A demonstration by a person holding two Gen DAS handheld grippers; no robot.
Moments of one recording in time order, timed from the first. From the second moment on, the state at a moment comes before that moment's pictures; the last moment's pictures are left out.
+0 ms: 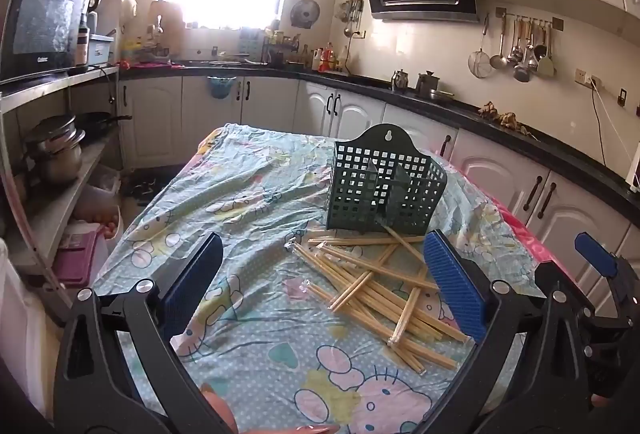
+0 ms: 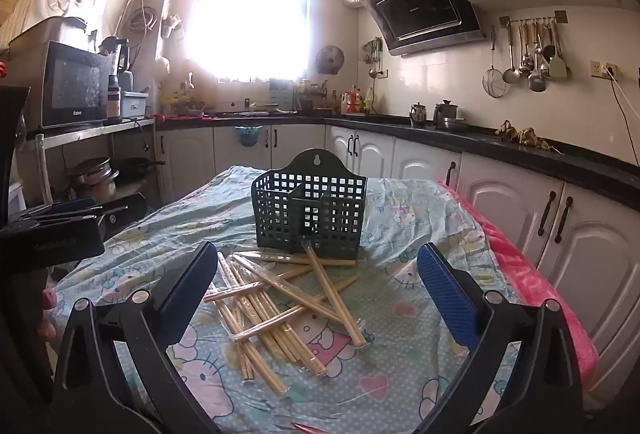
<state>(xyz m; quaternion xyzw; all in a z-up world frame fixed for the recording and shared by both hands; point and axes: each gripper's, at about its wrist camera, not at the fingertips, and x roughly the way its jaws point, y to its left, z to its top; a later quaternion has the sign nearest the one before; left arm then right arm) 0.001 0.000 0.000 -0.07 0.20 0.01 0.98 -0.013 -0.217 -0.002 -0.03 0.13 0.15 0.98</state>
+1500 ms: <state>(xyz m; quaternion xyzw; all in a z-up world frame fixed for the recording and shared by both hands) -0.005 0.000 0.007 -0.07 0.19 0.01 0.98 -0.013 -0.219 0.001 -0.03 0.13 0.14 0.98</state>
